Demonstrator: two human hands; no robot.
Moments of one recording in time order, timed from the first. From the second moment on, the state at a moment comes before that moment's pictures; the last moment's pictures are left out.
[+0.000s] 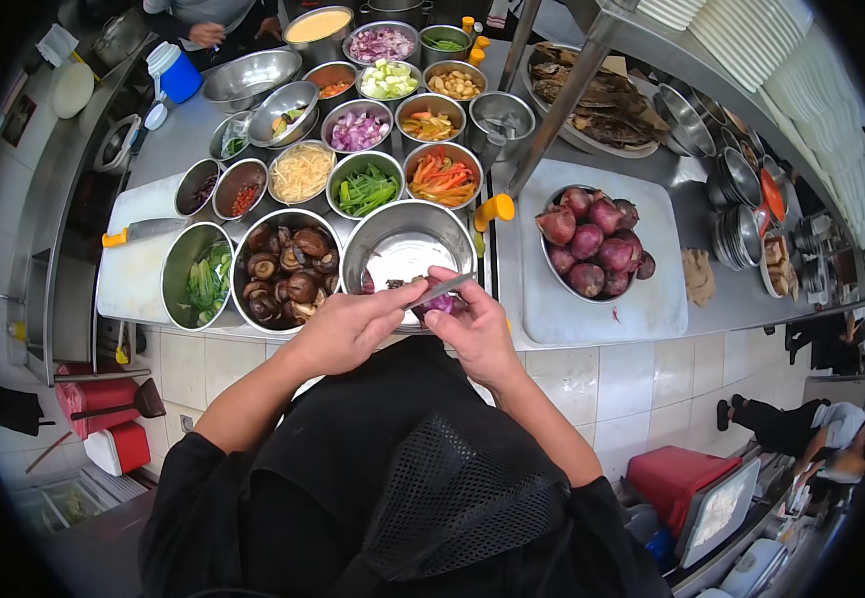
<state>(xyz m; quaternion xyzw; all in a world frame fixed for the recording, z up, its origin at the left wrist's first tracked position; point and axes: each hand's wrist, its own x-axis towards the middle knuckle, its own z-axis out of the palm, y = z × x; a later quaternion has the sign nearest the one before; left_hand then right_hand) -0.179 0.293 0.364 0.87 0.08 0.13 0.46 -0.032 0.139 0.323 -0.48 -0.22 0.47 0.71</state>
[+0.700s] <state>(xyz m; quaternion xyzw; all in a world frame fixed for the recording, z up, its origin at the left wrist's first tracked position) -0.177 0.294 0.366 0.82 0.13 0.05 0.56 -0.028 0.137 0.329 -0.41 -0.15 0.50 0.75</state>
